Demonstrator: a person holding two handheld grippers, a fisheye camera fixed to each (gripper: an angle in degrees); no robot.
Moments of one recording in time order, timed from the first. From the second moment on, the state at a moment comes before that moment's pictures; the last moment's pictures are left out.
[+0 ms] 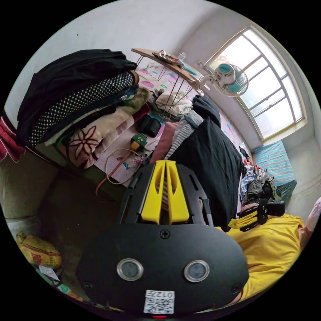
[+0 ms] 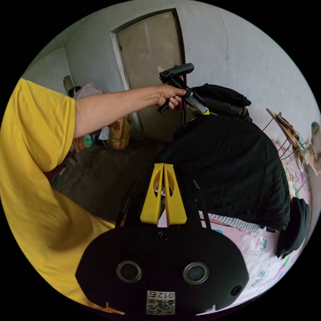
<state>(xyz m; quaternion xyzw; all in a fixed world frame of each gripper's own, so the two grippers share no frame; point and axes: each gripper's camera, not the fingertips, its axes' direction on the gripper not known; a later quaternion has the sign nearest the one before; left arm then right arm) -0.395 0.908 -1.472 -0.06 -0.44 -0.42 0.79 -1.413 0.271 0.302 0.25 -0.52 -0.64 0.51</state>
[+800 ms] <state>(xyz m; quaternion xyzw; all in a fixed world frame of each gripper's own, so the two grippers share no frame) -0.168 0.650 -1.255 0.05 -0.66 -0.14 0.74 -1.247 0.191 0.156 0.28 -0.52 -0.49 0.64</state>
